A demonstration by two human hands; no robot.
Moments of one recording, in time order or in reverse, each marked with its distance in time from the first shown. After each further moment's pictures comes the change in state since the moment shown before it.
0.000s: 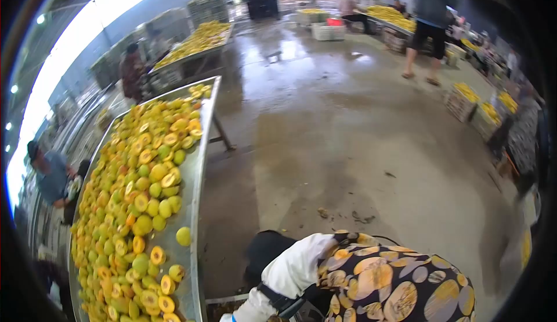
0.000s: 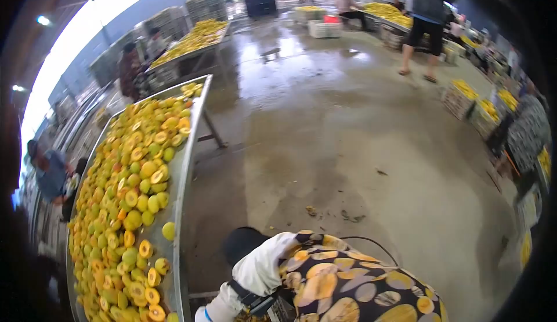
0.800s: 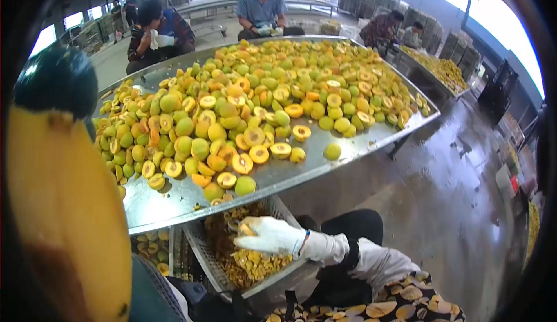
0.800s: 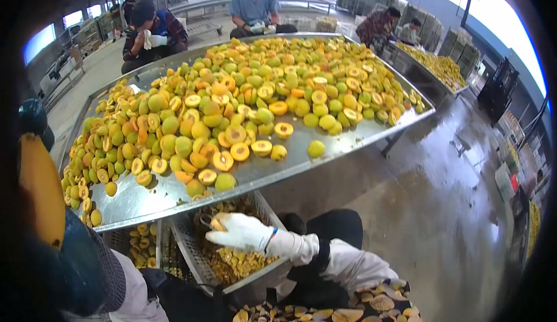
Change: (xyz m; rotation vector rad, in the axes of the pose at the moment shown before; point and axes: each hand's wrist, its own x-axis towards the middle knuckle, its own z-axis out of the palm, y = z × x) left_hand -0.245 0.047 -0.201 -0.602 0.545 -0.268; right_hand 0.038 -0.041 -0.082 0.615 -0.355 0.884
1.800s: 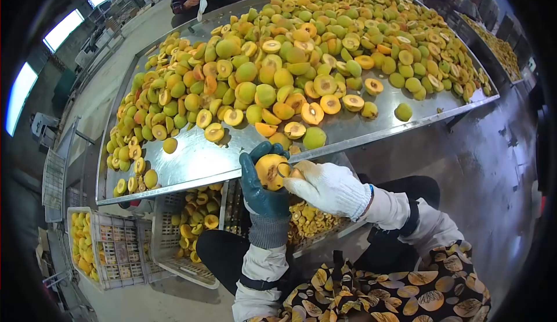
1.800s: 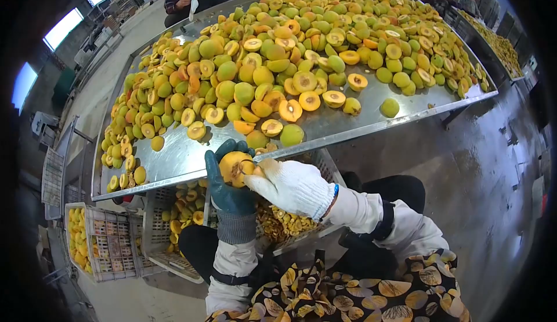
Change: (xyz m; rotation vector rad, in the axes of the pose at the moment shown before) left_hand 0.005 -0.081 0.098 -1.071 0.170 -0.233; right_hand 0.018 -0.048 -0.008 -0.097 0.232 -0.214
